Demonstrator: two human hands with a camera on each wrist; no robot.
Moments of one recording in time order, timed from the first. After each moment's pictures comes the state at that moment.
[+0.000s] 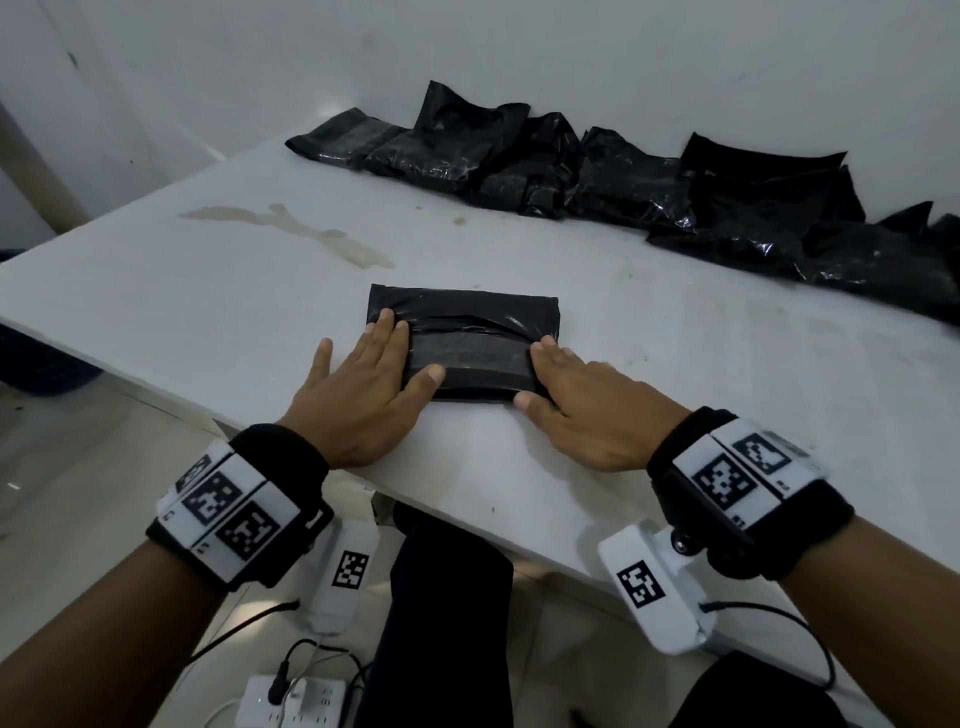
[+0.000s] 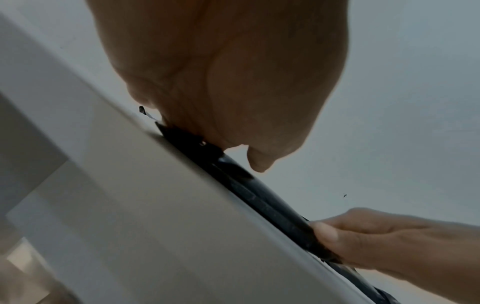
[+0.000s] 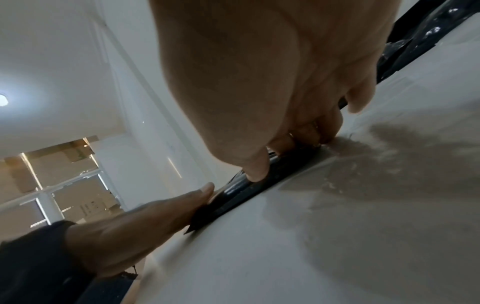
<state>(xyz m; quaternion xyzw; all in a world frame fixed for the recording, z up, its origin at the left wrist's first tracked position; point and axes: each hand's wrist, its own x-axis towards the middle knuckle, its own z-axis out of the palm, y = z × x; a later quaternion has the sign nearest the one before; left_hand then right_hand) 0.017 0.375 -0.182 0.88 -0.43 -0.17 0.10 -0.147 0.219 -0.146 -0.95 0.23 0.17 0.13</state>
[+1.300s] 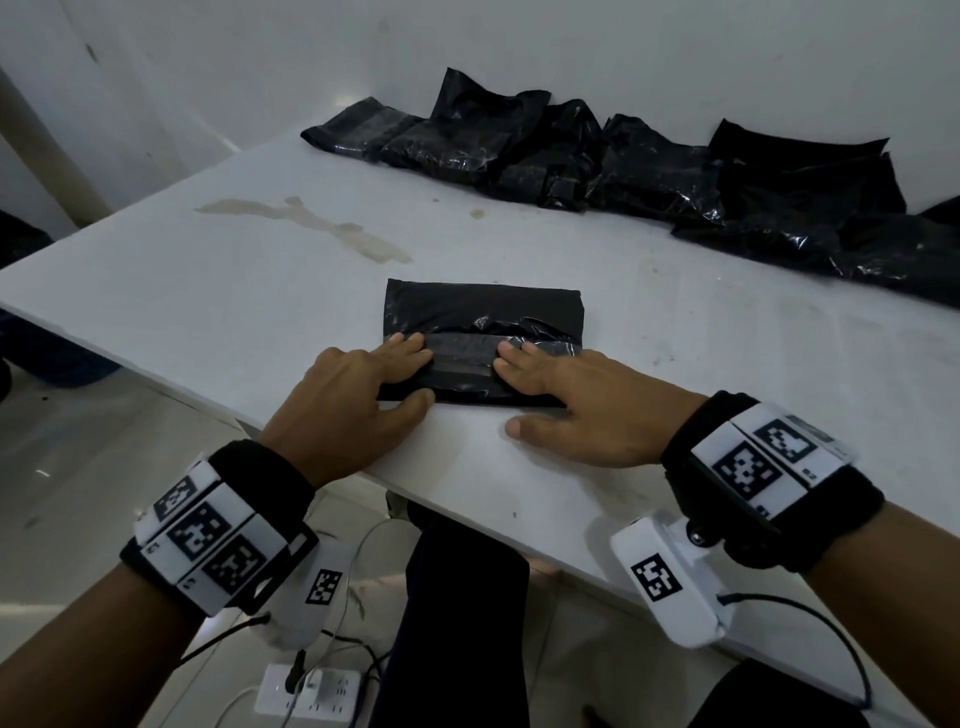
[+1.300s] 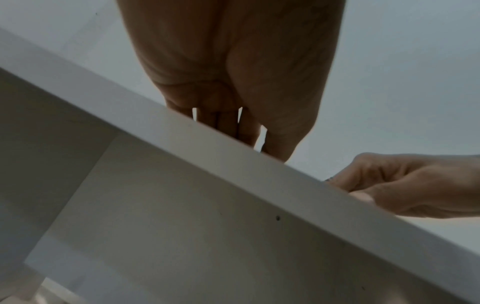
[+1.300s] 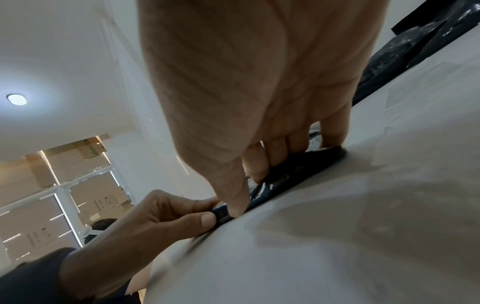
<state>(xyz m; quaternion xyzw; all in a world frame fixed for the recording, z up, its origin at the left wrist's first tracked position) 0.028 0.398 -0.187 0.83 -0.49 -0.06 0.26 -0.131 0.216 -0.146 -0.97 0.10 0.15 0.17</state>
